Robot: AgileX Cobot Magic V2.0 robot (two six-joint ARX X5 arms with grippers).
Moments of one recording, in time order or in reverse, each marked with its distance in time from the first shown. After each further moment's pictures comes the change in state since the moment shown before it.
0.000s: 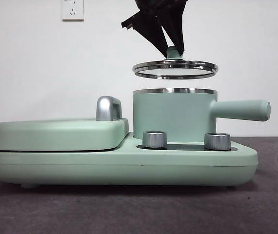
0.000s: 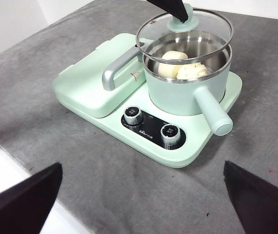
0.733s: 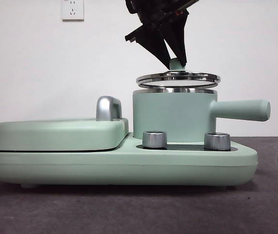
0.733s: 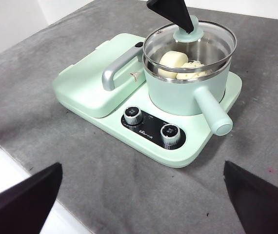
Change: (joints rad) left arm 0.020 0.046 0.000 0.025 0.049 0.014; right arm 0.000 0.000 0.000 0.000 0.000 0.000
